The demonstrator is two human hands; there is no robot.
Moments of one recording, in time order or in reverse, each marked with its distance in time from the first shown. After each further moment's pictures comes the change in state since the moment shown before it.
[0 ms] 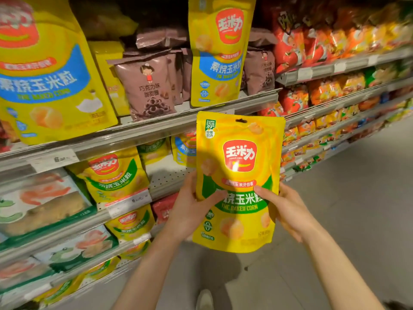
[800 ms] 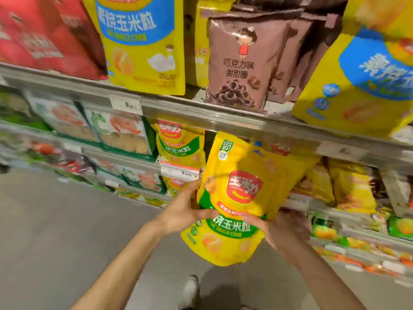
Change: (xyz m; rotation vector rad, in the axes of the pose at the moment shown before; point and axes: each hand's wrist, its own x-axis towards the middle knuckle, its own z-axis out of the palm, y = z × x) left_hand 0.059 -0.087 -0.045 -0.013 0.457 -0.227; right_hand 0.229 0.064 0.056 -0.377 -0.767 0.161
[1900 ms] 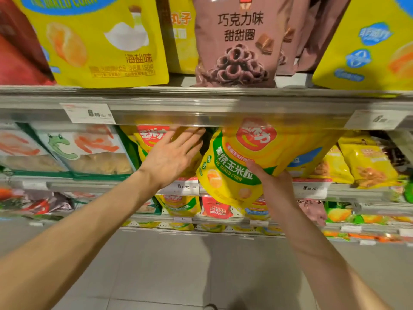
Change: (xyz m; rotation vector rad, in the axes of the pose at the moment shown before) left_hand 0.123 0.037 -0.097 2.125 0.125 0.753; right_hand 0.105 -0.017 0.045 0.379 0.548 -0.245
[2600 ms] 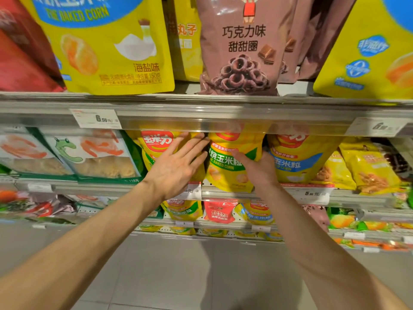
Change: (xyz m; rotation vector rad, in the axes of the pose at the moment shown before) left_hand -0.010 0.008 0.001 -0.140 0.085 -0.022; right_hand 0.040 -0.011 0.039 -0.176 -0.139 -0.040
